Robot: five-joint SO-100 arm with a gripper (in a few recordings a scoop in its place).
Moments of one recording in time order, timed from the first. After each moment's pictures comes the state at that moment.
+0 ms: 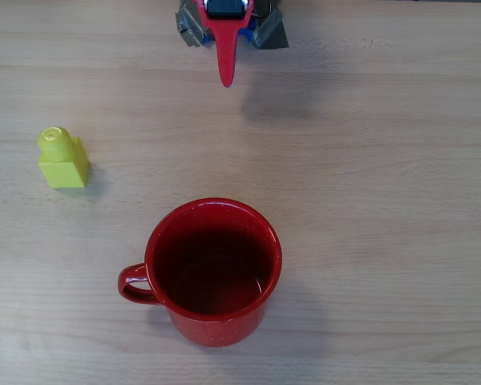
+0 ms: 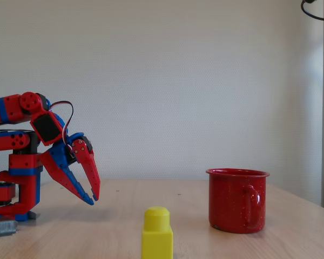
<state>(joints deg) -1.3 188.8 172.5 67.7 2.8</state>
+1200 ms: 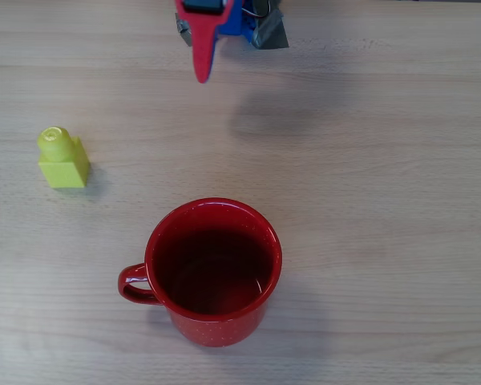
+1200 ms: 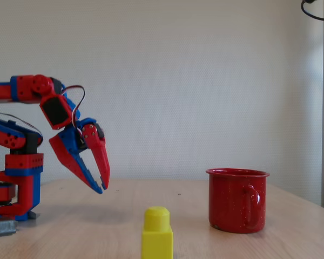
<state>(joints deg) 9.0 161.5 156.0 59.2 -2.5</state>
